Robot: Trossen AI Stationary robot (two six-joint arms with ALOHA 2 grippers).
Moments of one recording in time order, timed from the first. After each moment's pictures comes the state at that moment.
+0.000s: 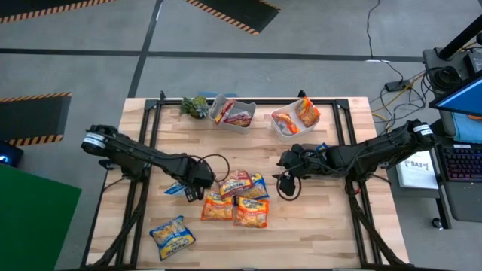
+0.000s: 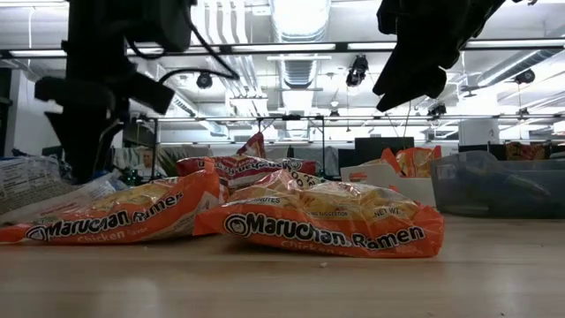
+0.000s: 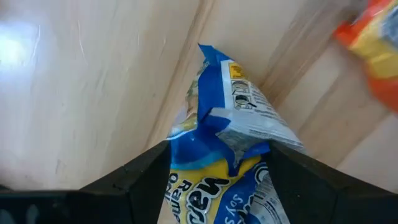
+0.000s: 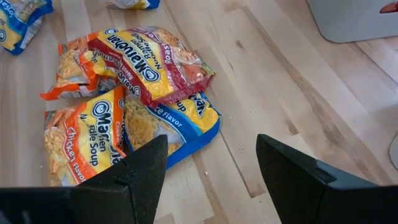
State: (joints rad) left arm -0.23 1.55 0.96 -1.05 -0.11 -0.66; right arm 0.22 1.27 0.85 -0.38 0.28 0.51
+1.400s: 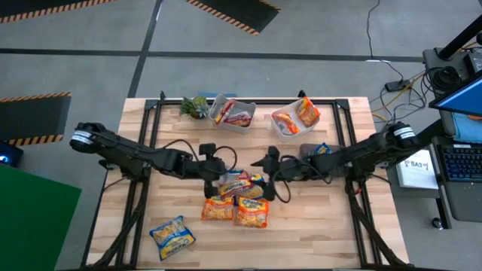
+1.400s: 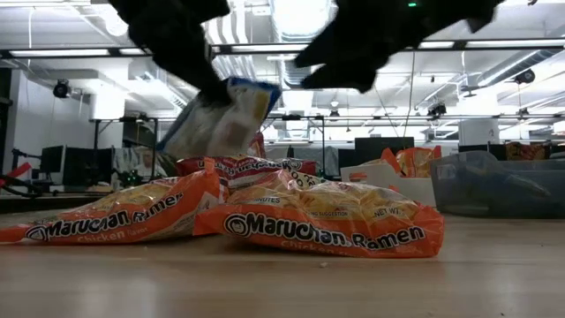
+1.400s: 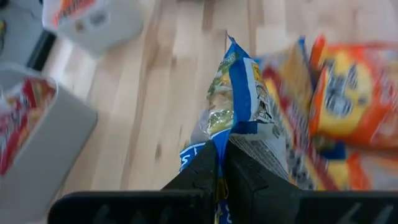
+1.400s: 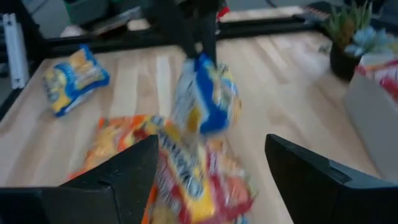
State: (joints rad) left arm -0.23 1.40 0.96 -0.39 -0.39 -0.09; right arm 0.20 1.51 0.85 0.26 0.29 0.17
